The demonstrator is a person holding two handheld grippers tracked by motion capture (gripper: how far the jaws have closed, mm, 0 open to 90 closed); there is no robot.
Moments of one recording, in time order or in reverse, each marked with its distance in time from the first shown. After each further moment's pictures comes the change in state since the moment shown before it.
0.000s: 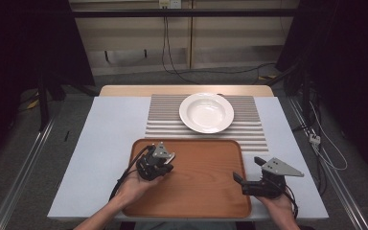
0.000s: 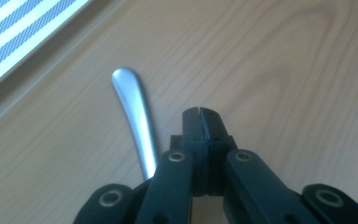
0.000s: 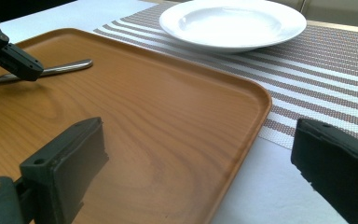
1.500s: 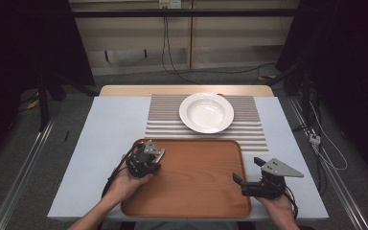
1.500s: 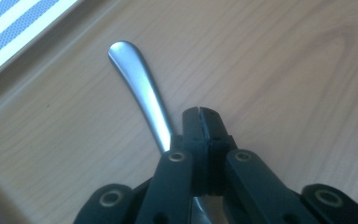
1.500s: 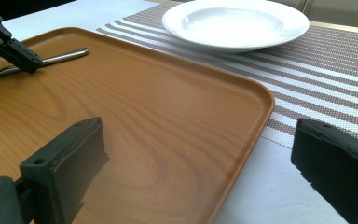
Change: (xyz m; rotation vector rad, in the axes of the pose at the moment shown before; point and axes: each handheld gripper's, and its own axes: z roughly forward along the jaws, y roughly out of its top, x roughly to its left) left arm 0.024 -0.014 -0.012 0.088 0.061 -0.069; right arm 0.002 0.000 -0.001 0.002 0.004 -0.004
